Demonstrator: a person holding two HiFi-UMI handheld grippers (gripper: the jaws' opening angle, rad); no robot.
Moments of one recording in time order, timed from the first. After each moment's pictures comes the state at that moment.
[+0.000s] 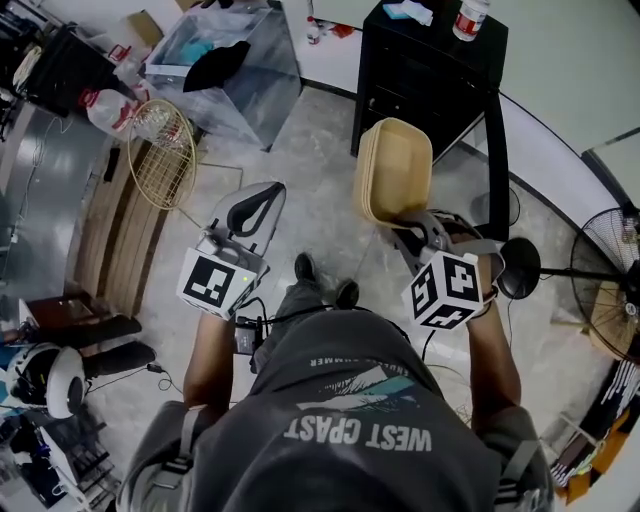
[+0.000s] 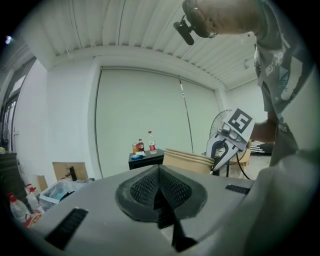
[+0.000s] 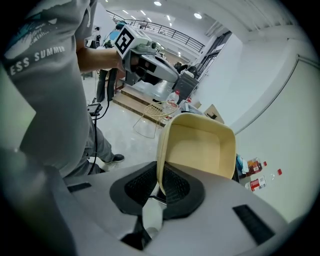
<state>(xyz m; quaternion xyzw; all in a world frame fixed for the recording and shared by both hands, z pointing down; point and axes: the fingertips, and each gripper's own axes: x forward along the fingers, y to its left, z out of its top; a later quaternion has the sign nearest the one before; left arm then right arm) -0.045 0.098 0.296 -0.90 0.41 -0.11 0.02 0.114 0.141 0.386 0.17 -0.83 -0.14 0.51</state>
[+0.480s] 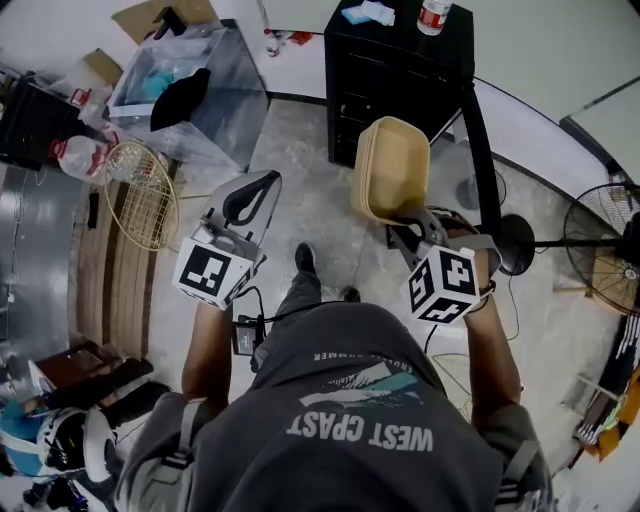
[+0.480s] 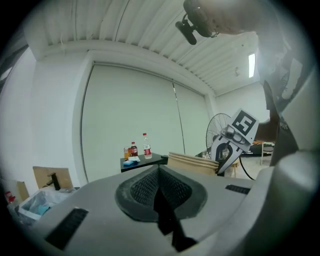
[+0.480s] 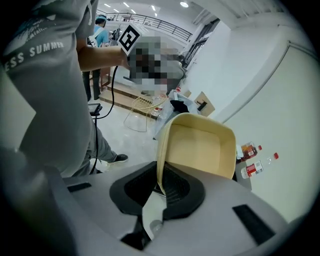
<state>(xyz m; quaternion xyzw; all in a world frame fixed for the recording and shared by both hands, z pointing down) -0.032 0.012 0.299 -0.93 0.34 -0.09 0.03 0.123 0.092 0.396 0.23 -0.81 -0.09 0.54</state>
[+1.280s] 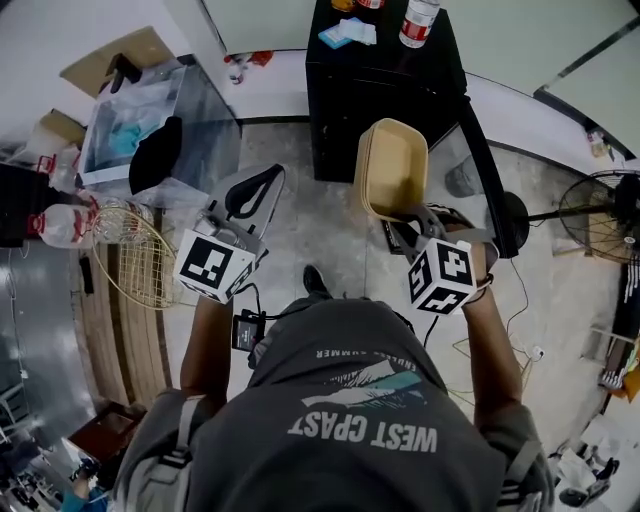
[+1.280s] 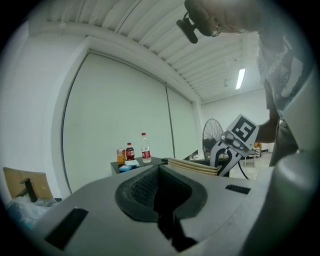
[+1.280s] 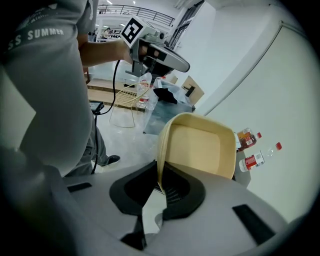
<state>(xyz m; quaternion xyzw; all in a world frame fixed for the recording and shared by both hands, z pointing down) -0.036 -0.126 0.304 -0.97 0.23 -0.07 0.03 0.101 -0.011 0.414 0.30 -0.76 -0.03 0.57</state>
